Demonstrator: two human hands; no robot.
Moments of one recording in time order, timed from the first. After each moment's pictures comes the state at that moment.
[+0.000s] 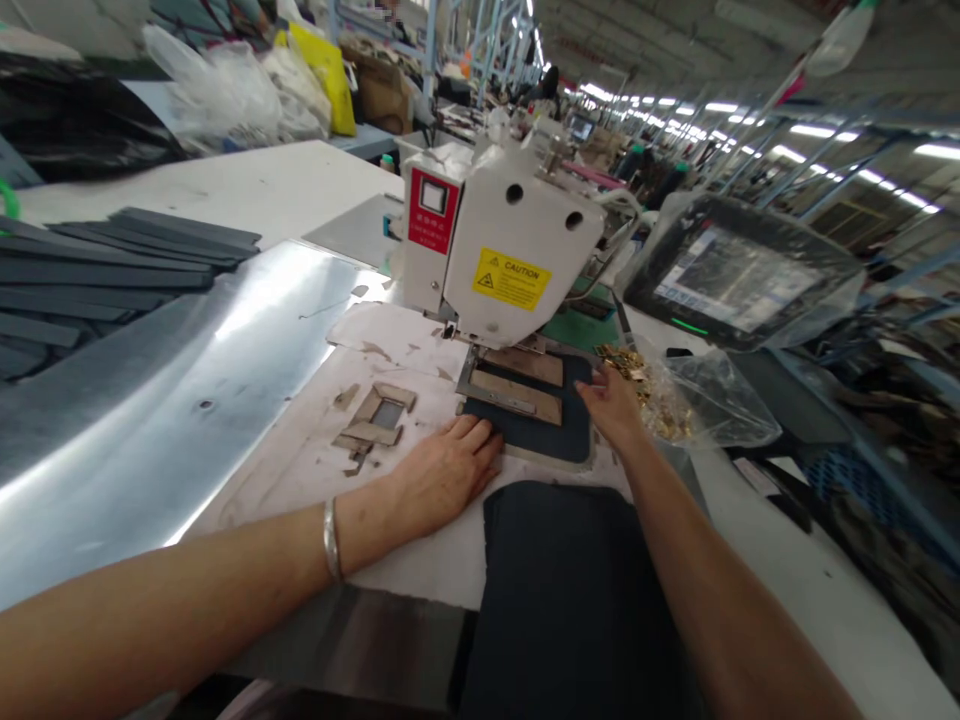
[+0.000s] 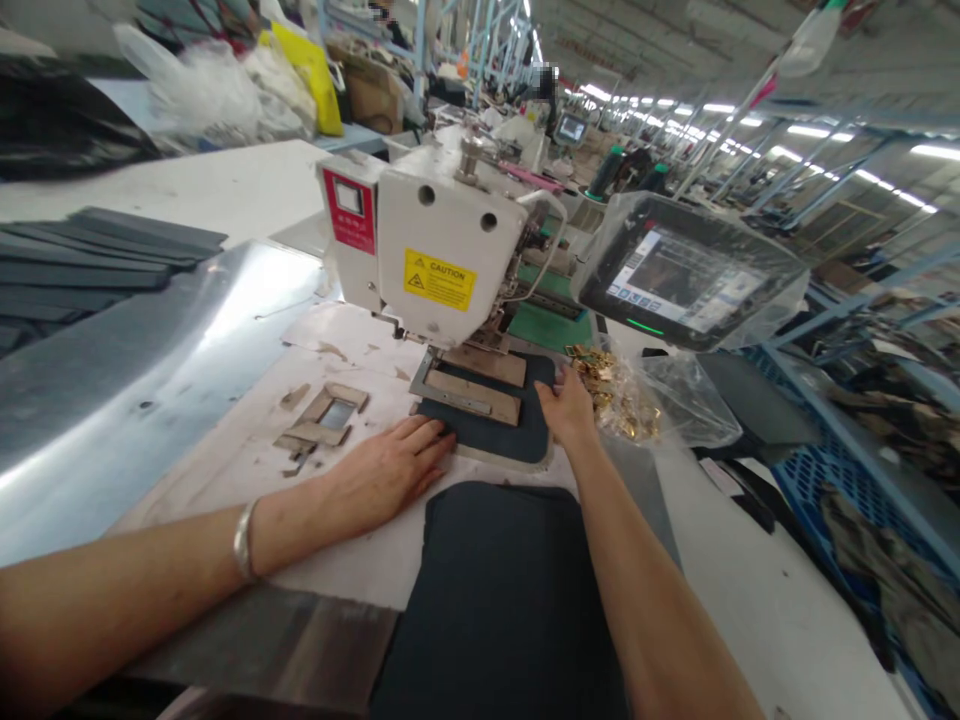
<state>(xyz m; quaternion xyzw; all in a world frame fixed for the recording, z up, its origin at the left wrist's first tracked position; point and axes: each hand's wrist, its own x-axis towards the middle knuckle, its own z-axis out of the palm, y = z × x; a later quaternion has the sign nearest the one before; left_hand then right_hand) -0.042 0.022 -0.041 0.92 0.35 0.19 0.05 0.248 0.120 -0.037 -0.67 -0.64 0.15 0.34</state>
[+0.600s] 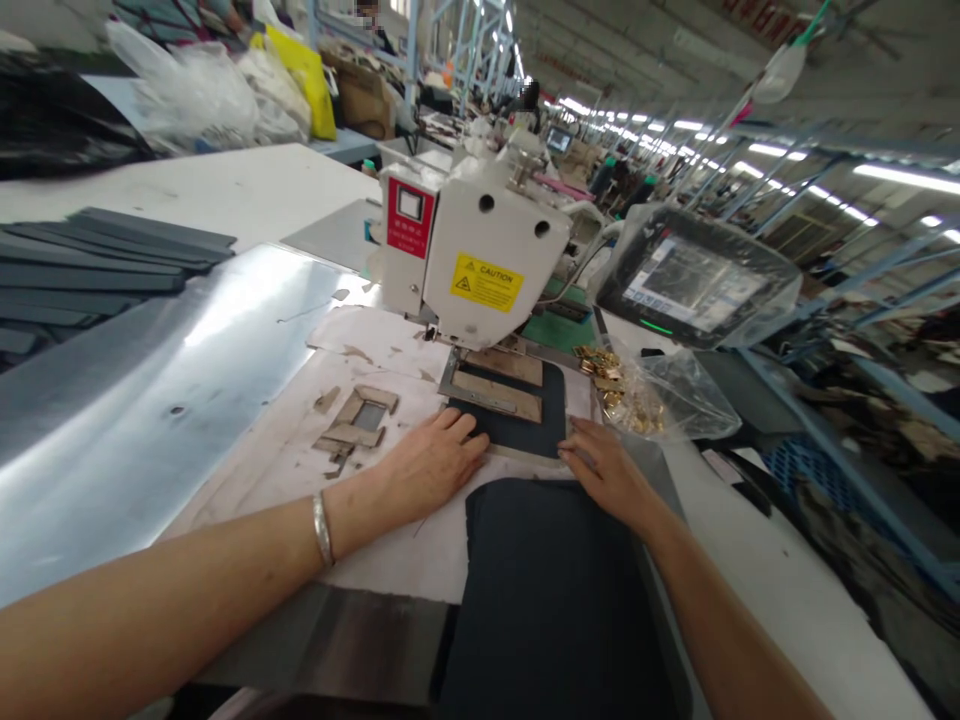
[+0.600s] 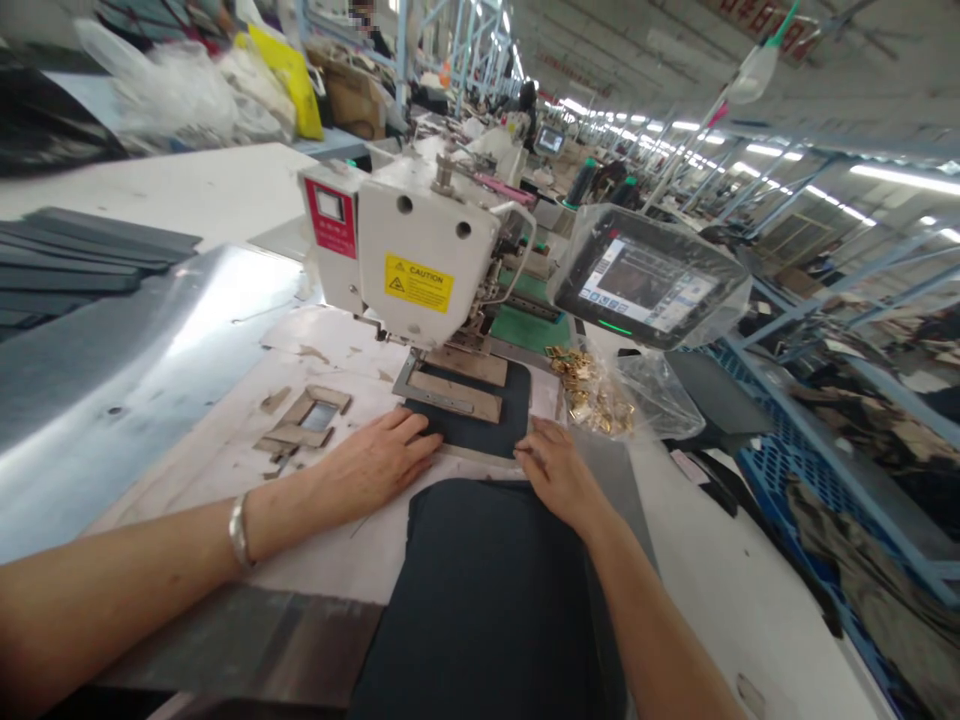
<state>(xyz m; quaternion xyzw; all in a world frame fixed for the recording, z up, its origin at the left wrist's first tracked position) -0.038 0.033 -0.040 0.93 0.34 0.17 0.01 0.256 0.023 -0.019 -0.52 -0.83 0.08 0.16</state>
